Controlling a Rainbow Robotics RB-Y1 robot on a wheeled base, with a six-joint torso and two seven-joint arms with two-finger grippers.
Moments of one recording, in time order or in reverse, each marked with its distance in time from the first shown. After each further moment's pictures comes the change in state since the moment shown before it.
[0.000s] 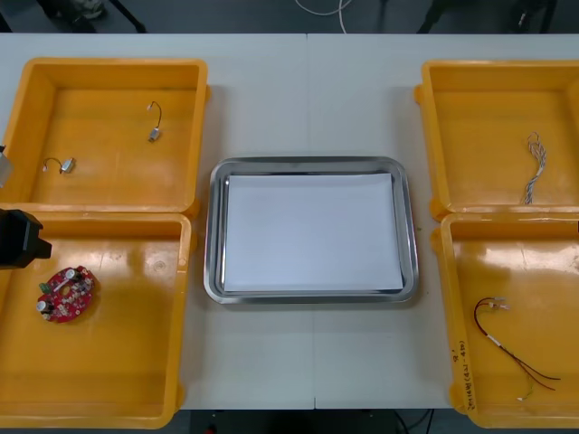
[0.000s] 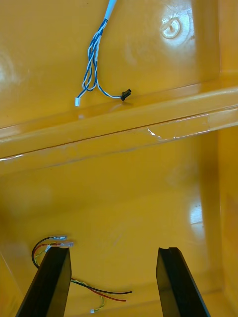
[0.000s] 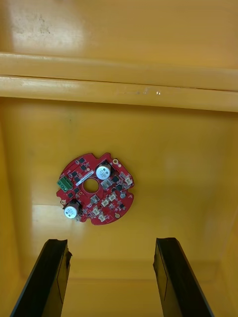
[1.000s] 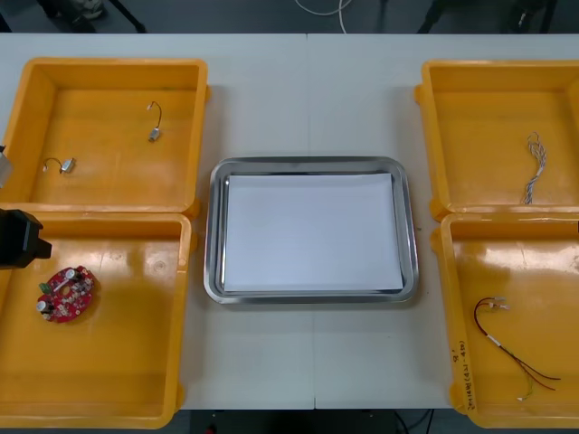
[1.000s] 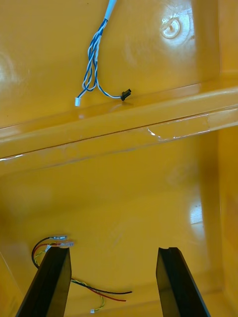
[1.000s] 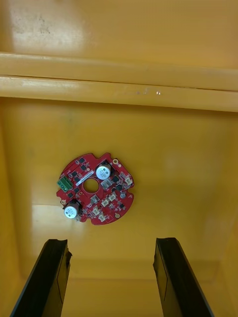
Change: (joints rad) right arm 0.000 0.000 0.000 0.000 0.000 0.000 0.000; left arm 0.000 0.000 0.000 0.000 0.000 0.000 0.000
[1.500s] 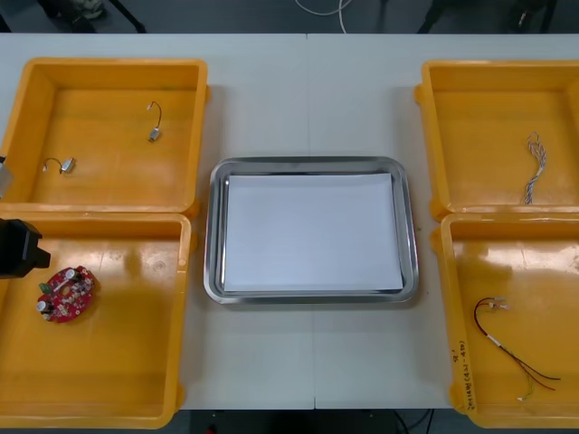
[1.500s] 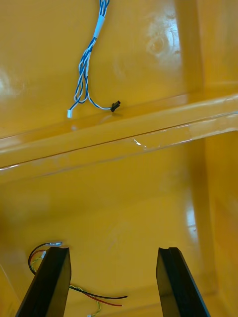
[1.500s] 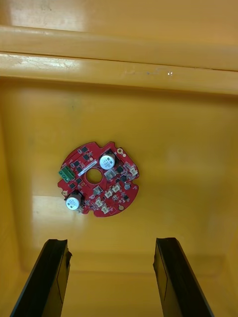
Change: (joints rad) right arm 0.005 -0.015 -0.023 0.004 0.000 -0.012 0.000; left arm 0.029 0.000 -0.001 0.000 0.000 0.000 0.000
